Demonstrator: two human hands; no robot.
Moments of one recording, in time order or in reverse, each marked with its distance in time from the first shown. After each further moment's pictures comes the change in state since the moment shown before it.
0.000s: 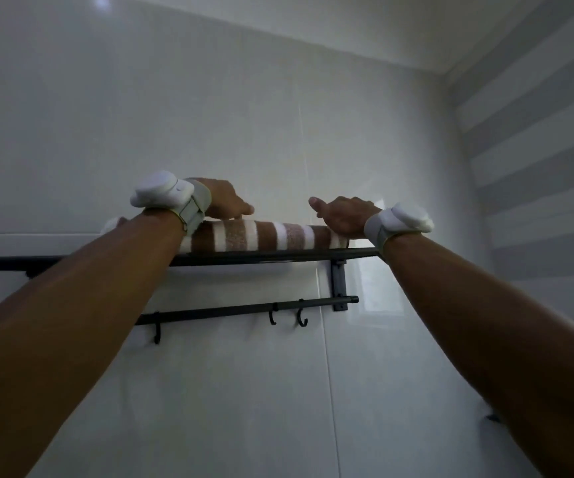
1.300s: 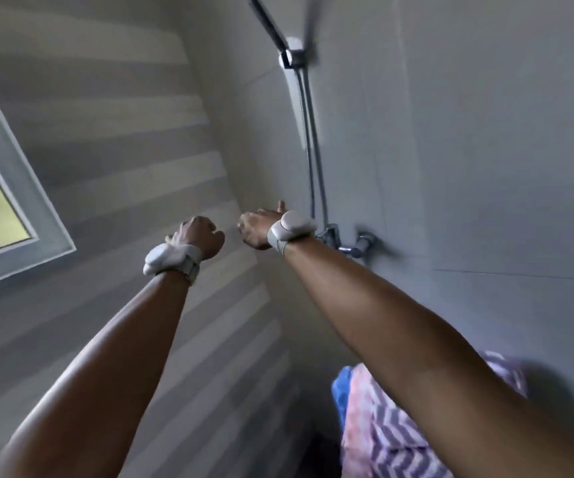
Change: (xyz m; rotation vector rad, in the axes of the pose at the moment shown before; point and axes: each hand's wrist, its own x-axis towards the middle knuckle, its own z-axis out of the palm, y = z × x) left_hand -0.634 0.608 -0.124 -1.171 -0.200 1.748; right_hand -0.755 0.122 -0.373 -0.946 0.074 1.653
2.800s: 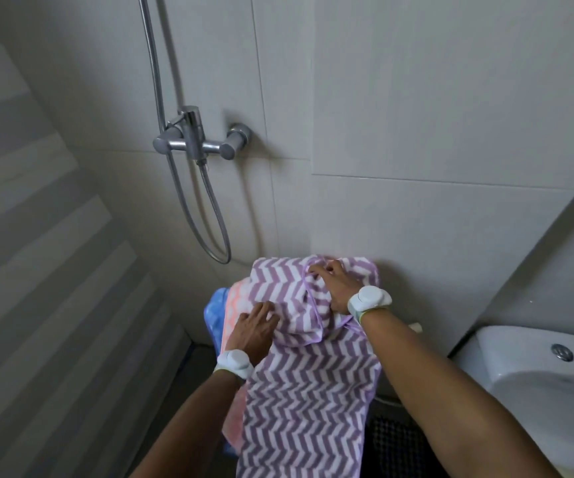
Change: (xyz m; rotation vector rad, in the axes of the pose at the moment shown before) left_hand -0.199 0.071 0.453 0.061 -0.449 0.995; right_hand -0.220 0.316 0.271 0.044 -0.352 0.594
